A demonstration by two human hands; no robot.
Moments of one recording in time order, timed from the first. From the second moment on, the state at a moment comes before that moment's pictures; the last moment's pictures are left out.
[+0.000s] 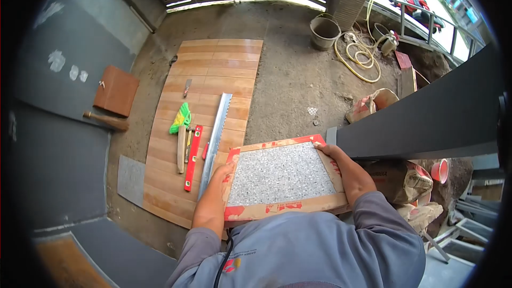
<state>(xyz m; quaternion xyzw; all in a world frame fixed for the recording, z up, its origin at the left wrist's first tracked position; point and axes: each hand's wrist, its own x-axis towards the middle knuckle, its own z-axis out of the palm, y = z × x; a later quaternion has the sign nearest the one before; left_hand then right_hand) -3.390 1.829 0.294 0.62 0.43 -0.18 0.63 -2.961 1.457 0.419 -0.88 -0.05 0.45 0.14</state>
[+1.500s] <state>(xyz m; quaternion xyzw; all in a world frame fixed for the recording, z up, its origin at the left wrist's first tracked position) -2.742 2.337 0.463 0.66 0.42 -0.25 0.57 -2.407 1.898 0.579 -0.86 0.04 0.48 0.18</state>
